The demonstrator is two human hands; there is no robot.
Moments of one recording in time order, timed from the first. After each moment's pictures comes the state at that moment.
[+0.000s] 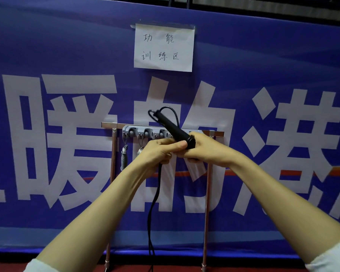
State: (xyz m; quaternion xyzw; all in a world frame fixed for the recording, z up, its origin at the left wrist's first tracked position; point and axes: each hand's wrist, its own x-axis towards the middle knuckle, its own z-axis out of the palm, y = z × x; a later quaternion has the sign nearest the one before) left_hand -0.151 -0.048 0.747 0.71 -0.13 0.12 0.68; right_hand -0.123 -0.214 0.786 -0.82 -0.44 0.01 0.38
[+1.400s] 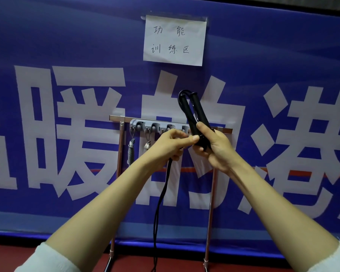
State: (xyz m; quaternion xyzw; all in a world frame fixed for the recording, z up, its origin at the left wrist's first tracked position) left_hand -0.151 -0.050 0.749 0.74 -0.13 0.14 0.64; right_hand -0.114 -0.202 0.760 -0.56 -0.37 0.07 0.74
